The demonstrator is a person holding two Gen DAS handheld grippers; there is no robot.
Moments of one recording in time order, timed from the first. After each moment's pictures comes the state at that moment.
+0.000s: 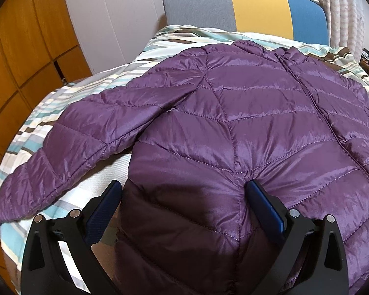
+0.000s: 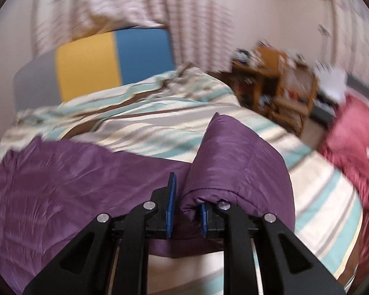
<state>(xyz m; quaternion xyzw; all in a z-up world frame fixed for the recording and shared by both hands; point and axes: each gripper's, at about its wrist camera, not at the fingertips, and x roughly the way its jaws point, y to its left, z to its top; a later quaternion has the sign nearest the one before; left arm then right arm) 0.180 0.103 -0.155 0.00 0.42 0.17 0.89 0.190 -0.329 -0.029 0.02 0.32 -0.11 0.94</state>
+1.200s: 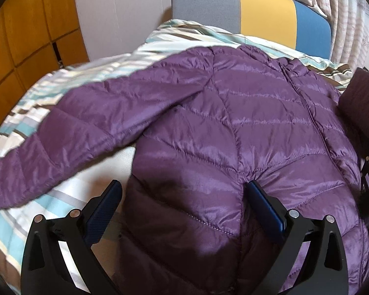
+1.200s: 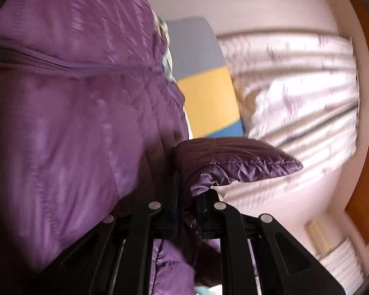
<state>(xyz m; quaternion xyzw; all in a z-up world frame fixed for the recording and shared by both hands) 0.175 0.116 -0.144 -0.05 0.42 0.16 0.89 0.199 -0.067 -0.171 -0.60 0.09 0.02 0.79</state>
